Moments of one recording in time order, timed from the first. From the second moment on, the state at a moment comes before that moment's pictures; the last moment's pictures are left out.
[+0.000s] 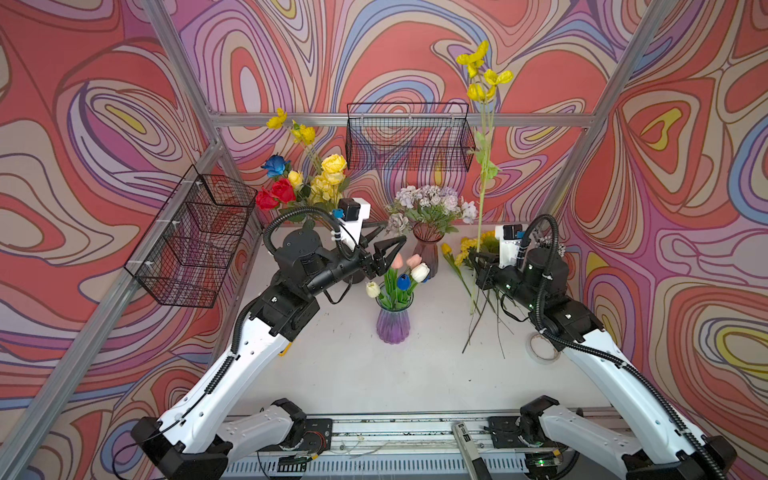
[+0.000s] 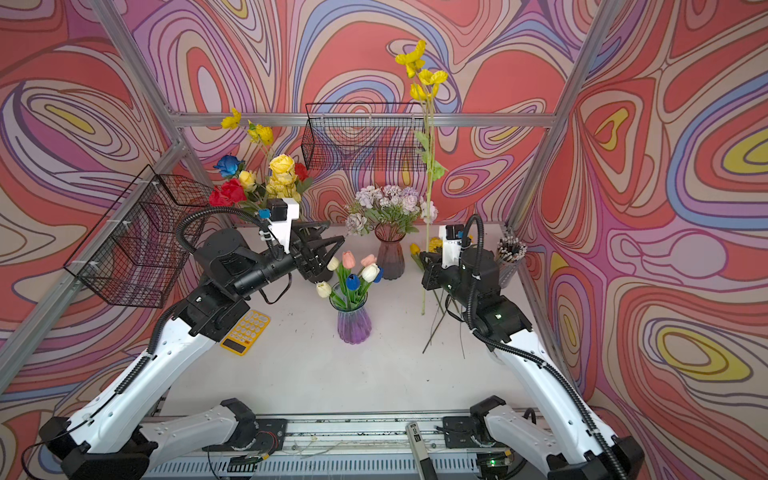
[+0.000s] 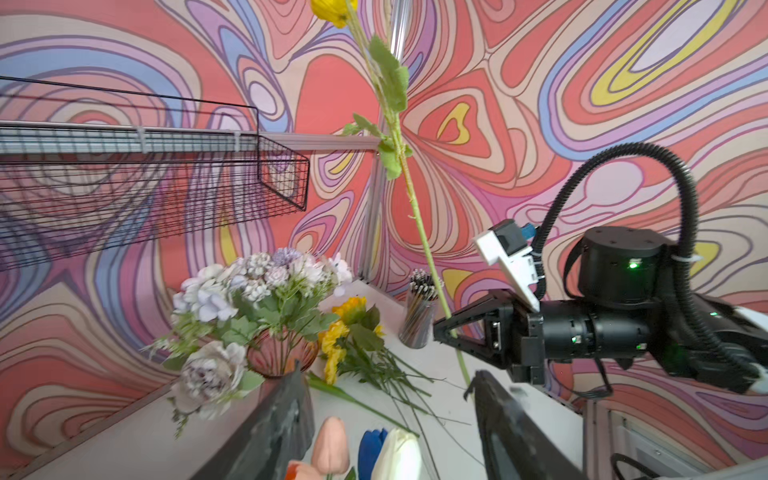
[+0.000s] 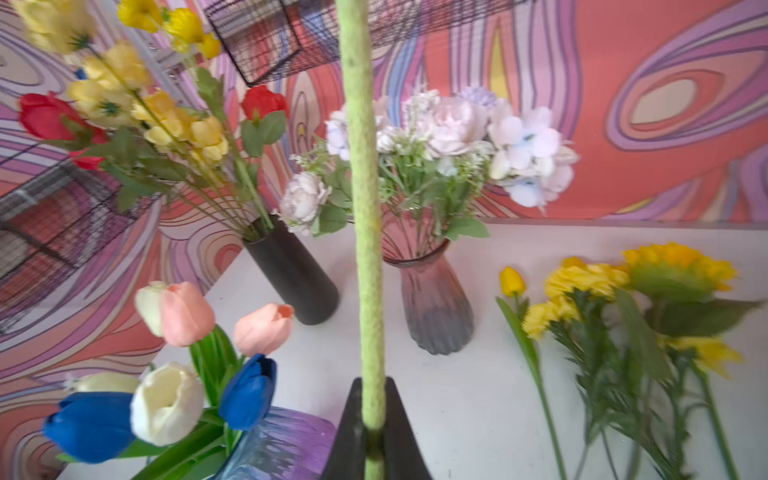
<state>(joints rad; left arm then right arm) -0.58 1.09 1.26 -0.13 0.31 -0.17 0.37 0.98 1.01 -0.30 -0.07 0.28</state>
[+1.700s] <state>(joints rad) -0.50 0.76 1.01 -0.41 -0.13 -0.09 0.37 1.31 0.68 -0.32 0.01 0.51</state>
